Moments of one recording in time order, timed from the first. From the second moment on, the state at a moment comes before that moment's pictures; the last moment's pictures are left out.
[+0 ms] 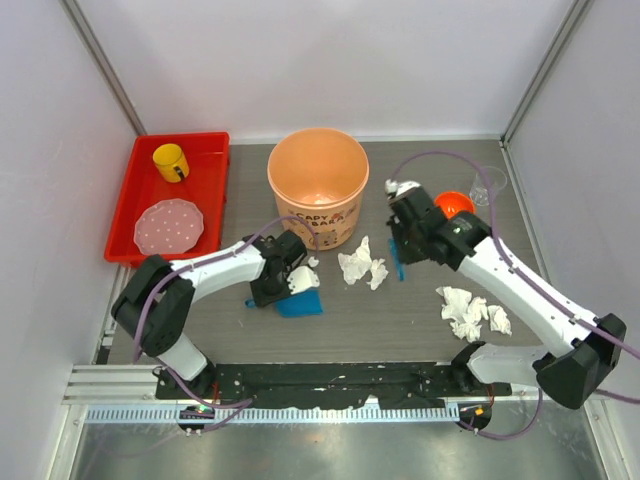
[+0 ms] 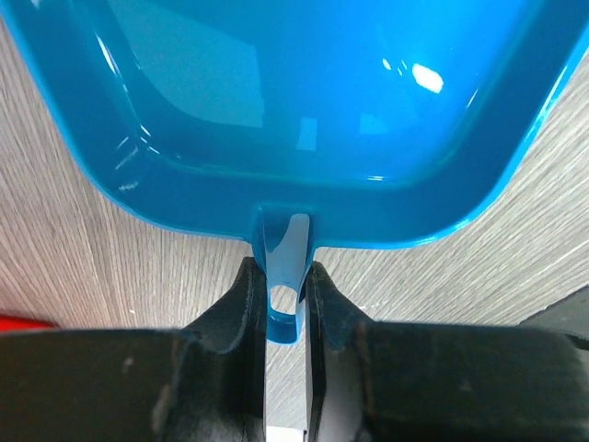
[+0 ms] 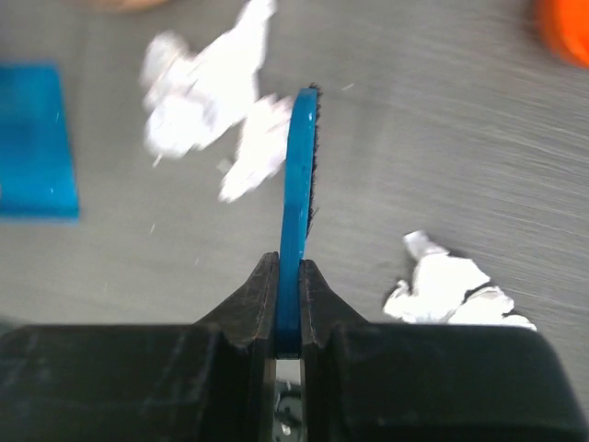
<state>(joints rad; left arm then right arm) -0.71 1.58 0.93 -0.86 -0.03 0.56 0.72 1.23 1.22 -0.99 0.25 0.32</state>
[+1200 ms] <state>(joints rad) -0.76 1.76 1.12 -0.82 -0.06 0.50 0.69 1.28 0.97 -0.41 -0.12 0.56</state>
